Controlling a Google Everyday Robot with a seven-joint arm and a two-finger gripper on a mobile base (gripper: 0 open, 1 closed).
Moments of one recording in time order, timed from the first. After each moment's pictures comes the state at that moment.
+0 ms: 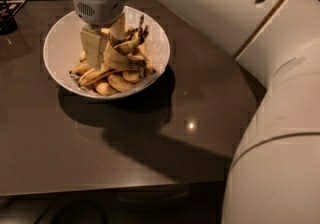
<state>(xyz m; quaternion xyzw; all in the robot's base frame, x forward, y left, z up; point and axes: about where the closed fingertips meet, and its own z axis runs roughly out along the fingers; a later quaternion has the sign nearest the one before) 0.571 0.114 0.940 -0.55 0.83 -0.01 0.11</state>
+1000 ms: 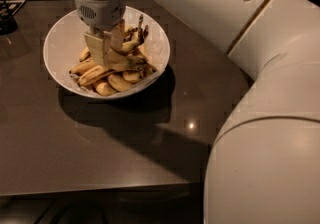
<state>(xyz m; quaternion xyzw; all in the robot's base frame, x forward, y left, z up) 0.576 0.115 0.928 -0.54 0.84 0.00 0.09</state>
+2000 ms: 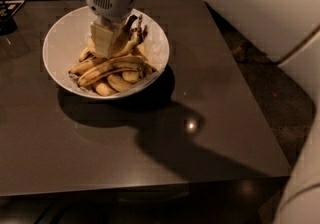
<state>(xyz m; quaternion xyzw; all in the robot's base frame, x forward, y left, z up) 0.558 0.112 0.960 -0.59 0.79 0.06 0.16</state>
